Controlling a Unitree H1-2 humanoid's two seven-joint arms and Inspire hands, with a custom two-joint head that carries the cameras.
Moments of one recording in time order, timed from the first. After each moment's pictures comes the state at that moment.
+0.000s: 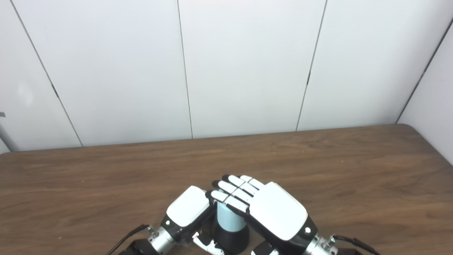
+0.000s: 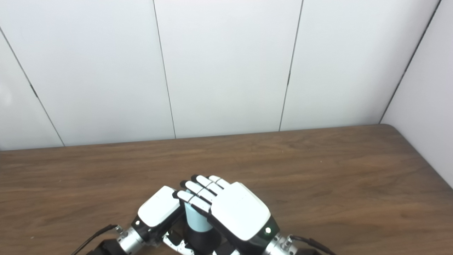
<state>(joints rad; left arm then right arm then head) -0.40 0.32 -0.62 0.34 0.83 -0.47 0.24 -0.07 -0.30 0.40 -0.56 -1.09 -0.13 0.27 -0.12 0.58</state>
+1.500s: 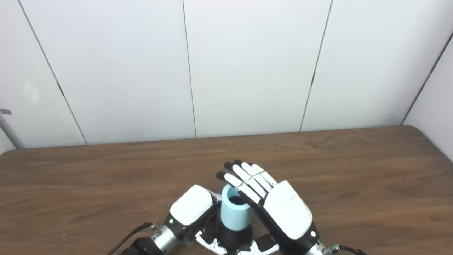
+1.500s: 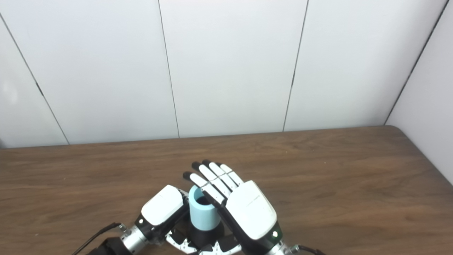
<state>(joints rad) -0.42 0.31 -0.65 0.36 0.83 -0.47 0.26 -0.02 -0.18 0.29 -0.37 -1.06 -0.25 -0.12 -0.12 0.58</state>
